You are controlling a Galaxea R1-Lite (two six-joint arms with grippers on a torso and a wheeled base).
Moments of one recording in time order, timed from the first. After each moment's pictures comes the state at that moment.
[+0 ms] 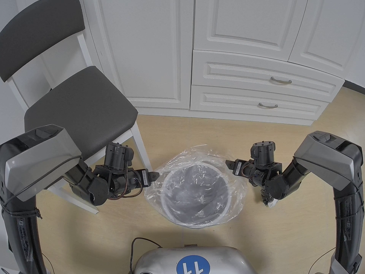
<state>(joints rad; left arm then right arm) -0.38 2.24 -0.96 -0.66 0.01 -0.39 0.36 2.40 -1.11 -0.85 -0.18 0.41</state>
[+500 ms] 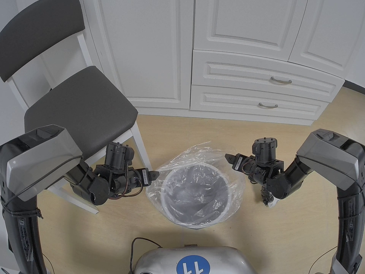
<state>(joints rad) -0.38 2.25 -0.97 -0.67 0.02 -0.39 0.36 2.38 -1.10 -0.90 -0.17 0.52</state>
